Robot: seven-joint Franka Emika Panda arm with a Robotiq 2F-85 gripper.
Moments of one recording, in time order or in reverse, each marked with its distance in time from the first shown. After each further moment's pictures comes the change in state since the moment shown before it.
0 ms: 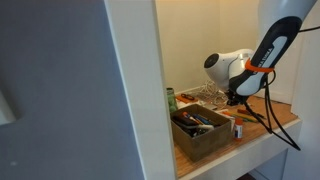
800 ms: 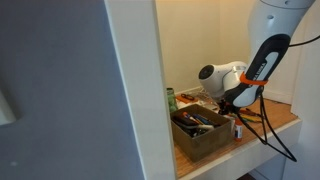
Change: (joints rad) arm 0.000 0.094 0.048 0.049 -0.055 0.076 0.041
